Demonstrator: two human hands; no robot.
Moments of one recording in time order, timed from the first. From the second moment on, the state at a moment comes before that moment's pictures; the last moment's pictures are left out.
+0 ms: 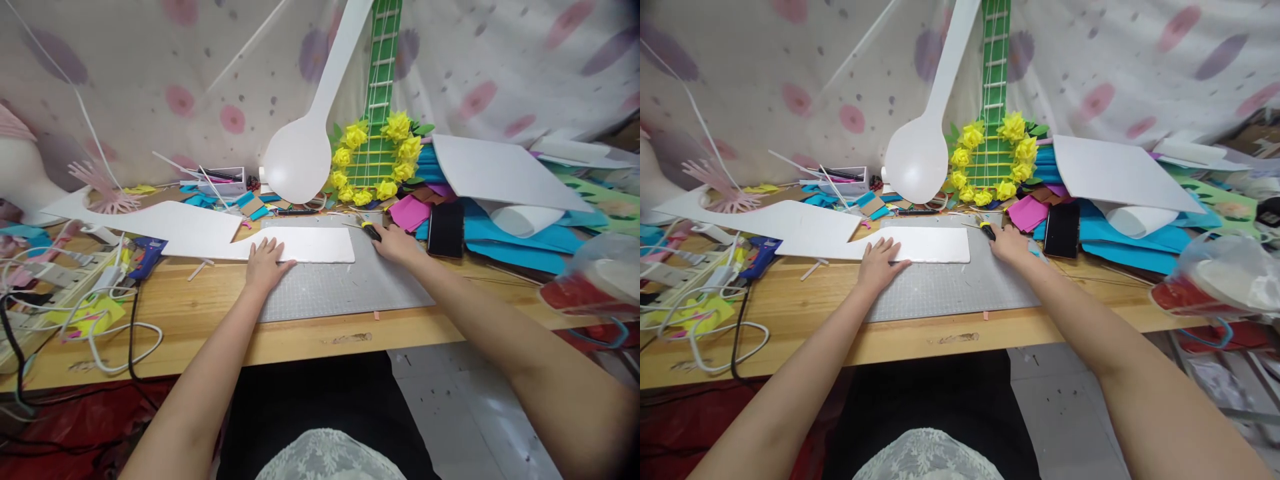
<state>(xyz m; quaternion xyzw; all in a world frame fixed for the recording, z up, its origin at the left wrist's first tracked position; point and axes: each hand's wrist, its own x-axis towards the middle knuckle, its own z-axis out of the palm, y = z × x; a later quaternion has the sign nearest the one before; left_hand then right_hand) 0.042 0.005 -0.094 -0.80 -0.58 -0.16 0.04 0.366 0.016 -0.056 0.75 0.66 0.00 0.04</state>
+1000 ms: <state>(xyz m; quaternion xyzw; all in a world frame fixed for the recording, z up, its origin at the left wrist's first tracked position) 0.043 0.003 -0.102 -0.83 -0.50 -0.25 0.01 0.234 0.066 -0.070 0.64 0.76 -0.05 -0.04</state>
